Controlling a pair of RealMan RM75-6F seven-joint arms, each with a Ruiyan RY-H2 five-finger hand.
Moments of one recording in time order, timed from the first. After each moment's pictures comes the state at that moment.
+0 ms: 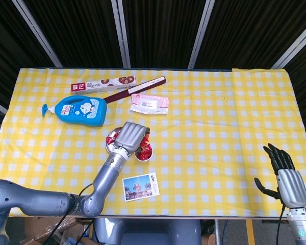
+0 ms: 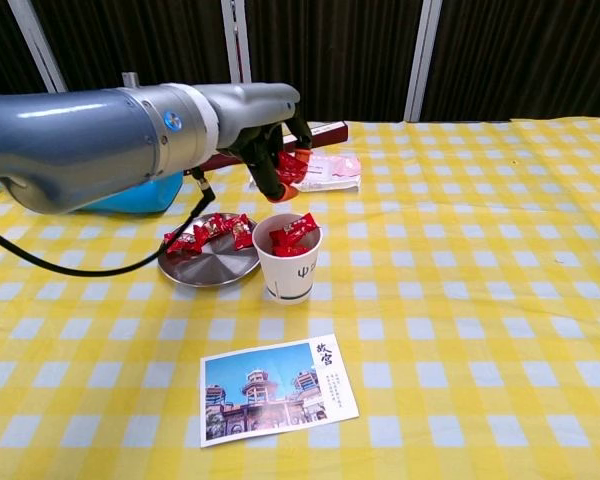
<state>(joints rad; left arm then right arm) -1.10 -1.68 -0.34 -1.69 0.52 1.12 0.86 0.08 -1.08 0.05 -1.70 -1.53 1.47 0.20</state>
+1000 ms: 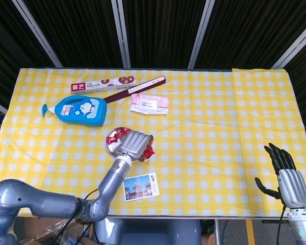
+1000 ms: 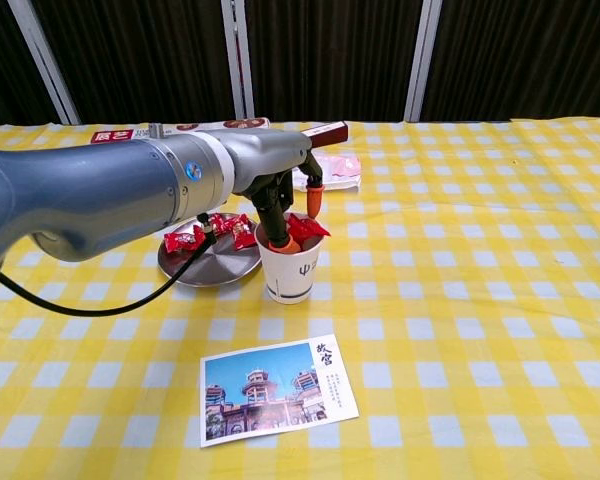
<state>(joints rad) -1.13 -1.73 -0.28 -1.65 0.48 1.13 0.86 0.08 -1.09 0.05 -1.70 -1.54 1.48 0.20</state>
